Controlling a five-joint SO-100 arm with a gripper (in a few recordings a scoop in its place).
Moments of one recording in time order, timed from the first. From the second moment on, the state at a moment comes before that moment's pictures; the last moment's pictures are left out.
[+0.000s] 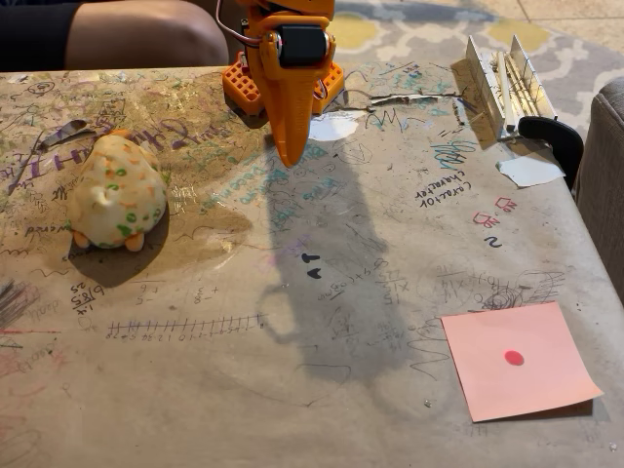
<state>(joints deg) -3.3 192.9 176.8 68.8 -16.9</state>
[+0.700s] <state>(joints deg) -1.3 192.9 176.2 67.9 -16.7</state>
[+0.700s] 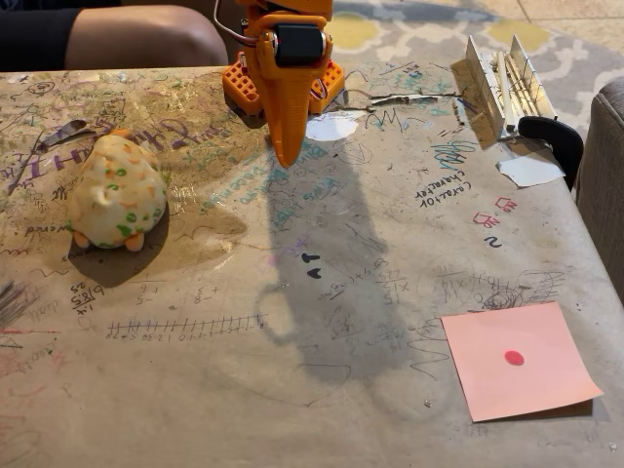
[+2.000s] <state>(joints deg) 34.3 132.6 141.7 66.2 -3.4</state>
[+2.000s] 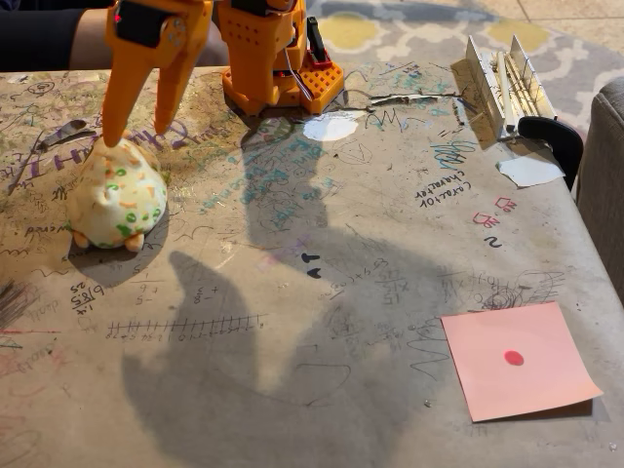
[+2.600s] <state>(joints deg) 45.3 103.5 129.0 59.9 1.1</state>
